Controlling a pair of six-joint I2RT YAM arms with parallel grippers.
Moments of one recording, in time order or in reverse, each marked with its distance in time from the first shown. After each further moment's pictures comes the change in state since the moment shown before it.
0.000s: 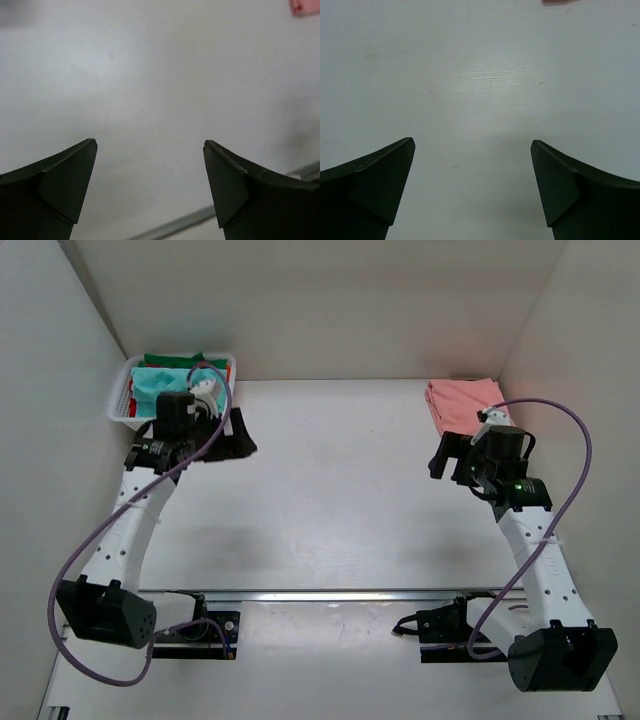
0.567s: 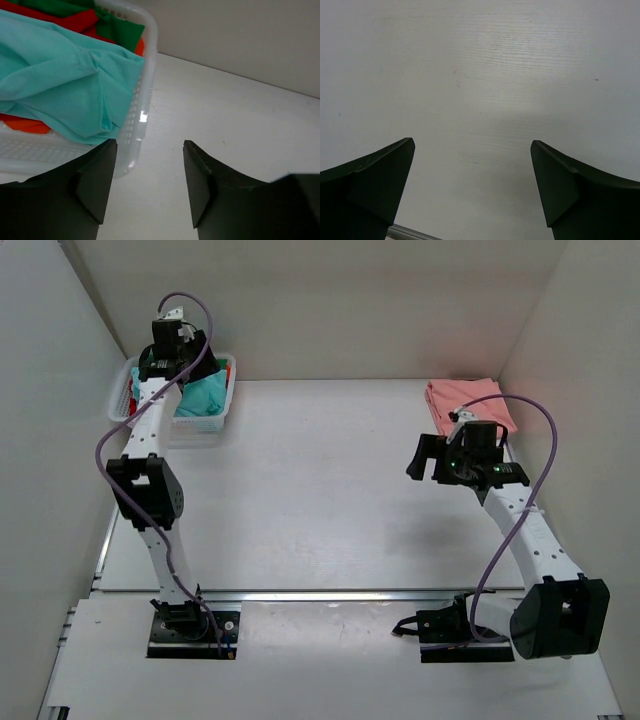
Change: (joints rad) left arm 0.204 0.784 0.808 0.196 -0.194 -0.020; right arm 0.066 0.167 -0.011 0.052 -0.108 0.008
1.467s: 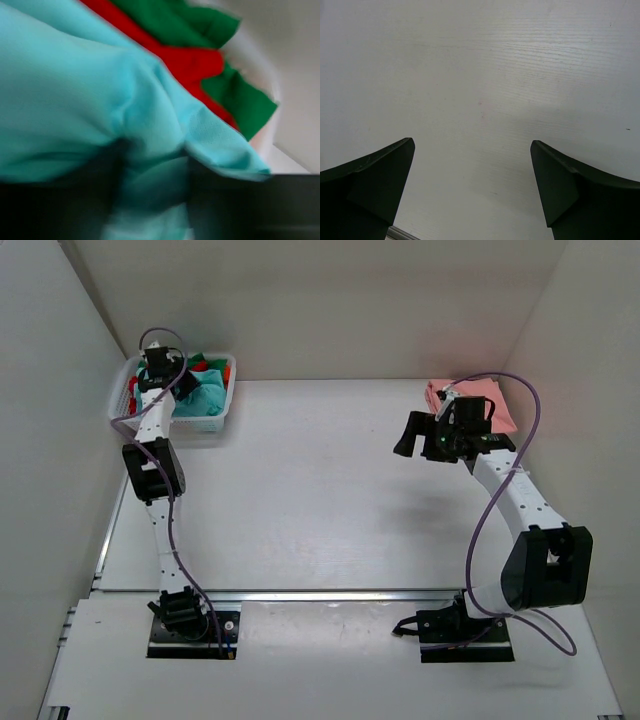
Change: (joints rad) left arm 0.145 0.581 0.416 0.109 -0.022 -0.241; right arm 0.010 0.257 0.191 0.055 -0.114 0.033
